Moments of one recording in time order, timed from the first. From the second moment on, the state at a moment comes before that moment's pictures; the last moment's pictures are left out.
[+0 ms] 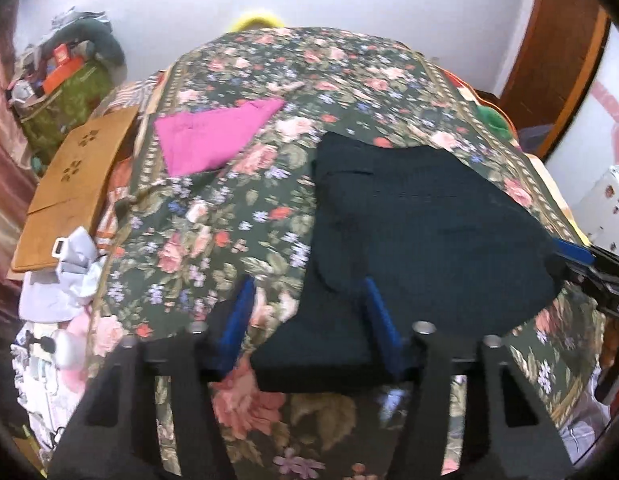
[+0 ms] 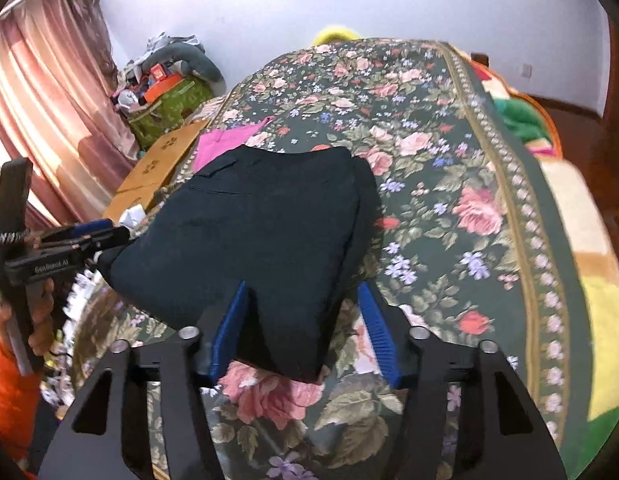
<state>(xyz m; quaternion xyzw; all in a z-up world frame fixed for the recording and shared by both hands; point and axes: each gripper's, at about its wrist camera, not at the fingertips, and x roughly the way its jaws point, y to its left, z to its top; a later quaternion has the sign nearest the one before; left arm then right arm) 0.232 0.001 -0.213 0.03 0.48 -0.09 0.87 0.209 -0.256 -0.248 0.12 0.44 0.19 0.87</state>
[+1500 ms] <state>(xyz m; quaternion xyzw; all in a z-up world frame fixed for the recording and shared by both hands) 0.366 -0.036 -0.210 0.05 0.49 -0.14 0.86 0.334 -0.259 -0.247 0.06 0.46 0.20 0.86</state>
